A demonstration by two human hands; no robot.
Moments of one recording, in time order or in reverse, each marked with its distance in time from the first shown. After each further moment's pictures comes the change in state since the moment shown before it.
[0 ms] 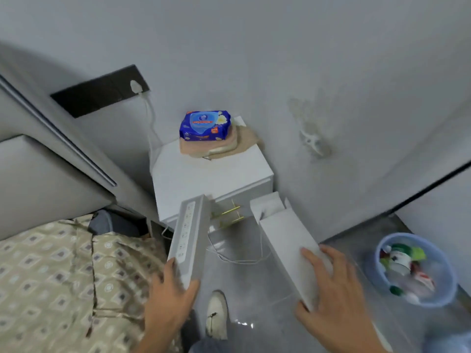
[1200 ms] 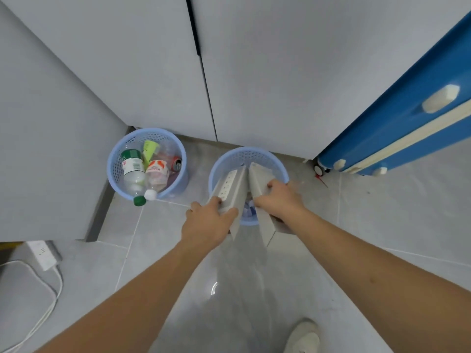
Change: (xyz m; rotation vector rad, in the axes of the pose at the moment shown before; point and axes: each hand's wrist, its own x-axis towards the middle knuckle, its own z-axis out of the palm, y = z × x) left_hand -0.308 0.329 0.579 0.584 -0.608 0.863; right_hand -0.218 0.603 0.086 0.574 0.015 1.250
